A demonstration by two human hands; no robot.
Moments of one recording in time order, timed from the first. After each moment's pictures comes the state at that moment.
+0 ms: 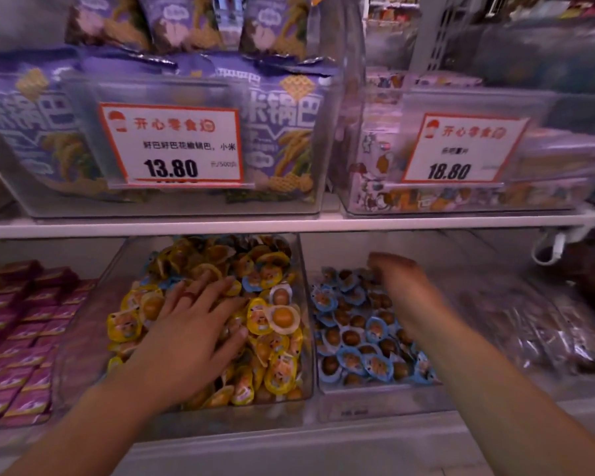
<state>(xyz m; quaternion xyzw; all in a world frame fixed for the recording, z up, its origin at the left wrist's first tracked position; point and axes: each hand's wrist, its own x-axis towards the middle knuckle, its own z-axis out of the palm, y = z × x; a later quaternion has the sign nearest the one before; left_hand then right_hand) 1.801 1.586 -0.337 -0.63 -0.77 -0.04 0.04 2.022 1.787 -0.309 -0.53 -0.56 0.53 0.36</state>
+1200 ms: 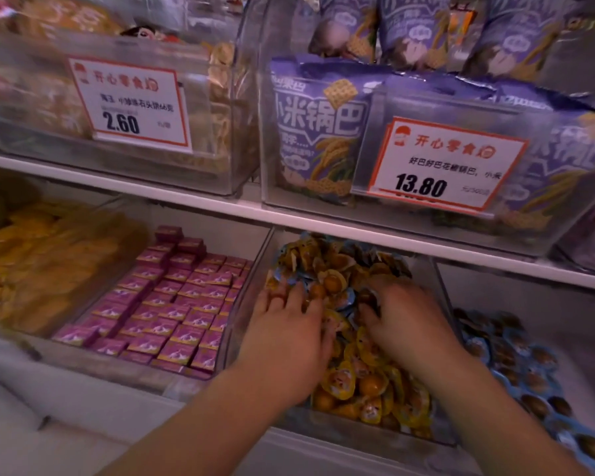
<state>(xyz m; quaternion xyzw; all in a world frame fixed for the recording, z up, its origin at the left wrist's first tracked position) 1.785 1.555 -0.337 -0.53 -0.85 -0.08 0.05 1.898 1.702 -0.308 -0.30 -0.95 0.02 0.12</state>
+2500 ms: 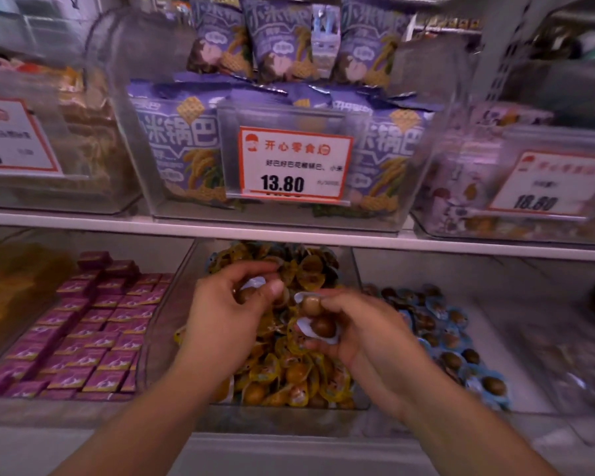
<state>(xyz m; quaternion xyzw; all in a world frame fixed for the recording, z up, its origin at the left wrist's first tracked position) 1.804 1.575 -0.303 -0.41 -0.68 -0.60 -0.08 1.958 1.657 -0.280 -0.27 -0.44 0.82 0.26</state>
